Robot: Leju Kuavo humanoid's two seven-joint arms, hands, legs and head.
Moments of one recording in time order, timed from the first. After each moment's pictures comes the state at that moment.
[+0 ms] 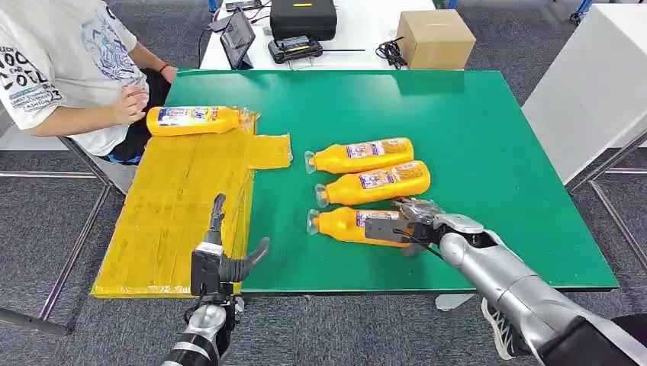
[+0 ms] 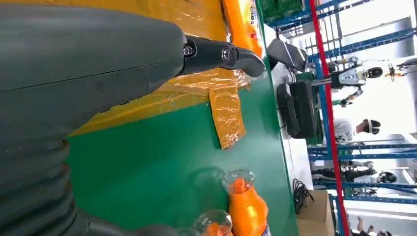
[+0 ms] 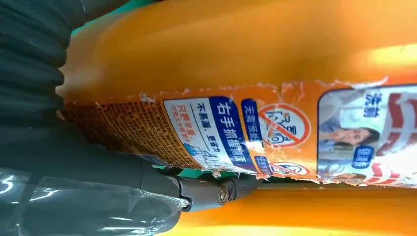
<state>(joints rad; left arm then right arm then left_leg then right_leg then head) -0.24 -0.30 -0.10 -0.86 -0.15 0.47 -0.68 -0.68 -0.35 0.97 -0.89 0.38 0.31 0.06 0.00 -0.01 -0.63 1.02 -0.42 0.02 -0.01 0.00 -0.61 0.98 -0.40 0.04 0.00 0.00</state>
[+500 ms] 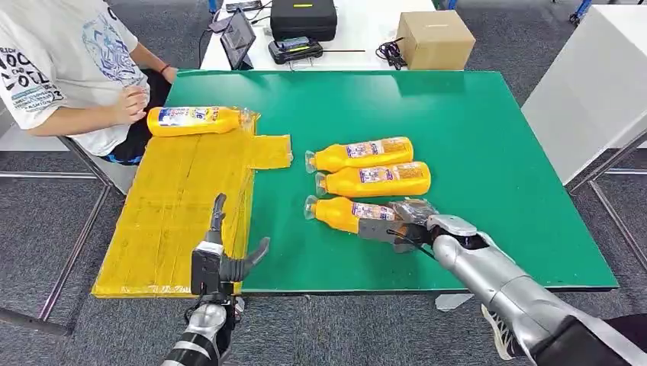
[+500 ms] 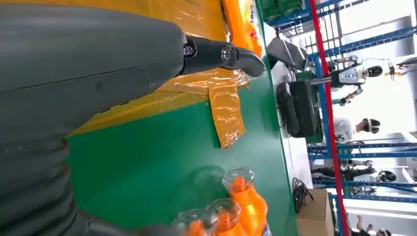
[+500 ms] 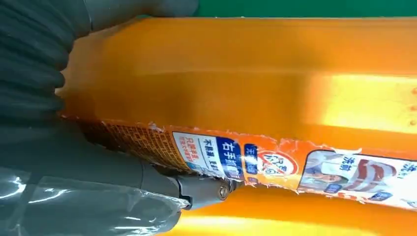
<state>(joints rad) -0.24 -0.30 -0.10 -0.85 -0.15 0.47 -0.68 -0.67 -0.32 0.98 -0.87 0.38 0.21 0.04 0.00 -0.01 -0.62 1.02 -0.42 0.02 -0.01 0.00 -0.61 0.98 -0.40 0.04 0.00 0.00</state>
